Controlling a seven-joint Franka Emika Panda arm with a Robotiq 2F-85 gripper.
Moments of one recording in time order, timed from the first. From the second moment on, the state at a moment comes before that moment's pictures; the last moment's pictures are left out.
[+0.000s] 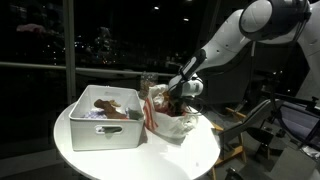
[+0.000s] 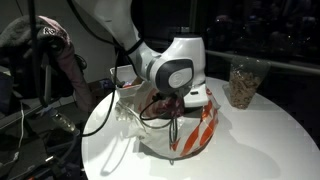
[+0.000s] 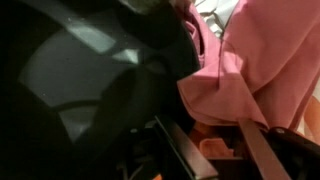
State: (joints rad) arm 0.06 0.61 -0.21 -1.96 0.10 2.72 1.38
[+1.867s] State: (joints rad) arm 0.07 0.12 -0.02 -2.15 0.24 2.42 1.03
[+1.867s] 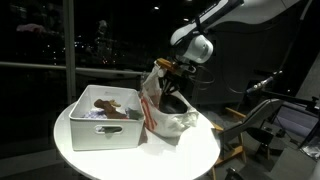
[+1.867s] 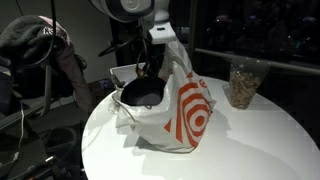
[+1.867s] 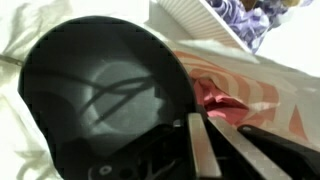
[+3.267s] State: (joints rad) arm 0.20 0.20 0.18 -1.74 0.22 2.27 0.53
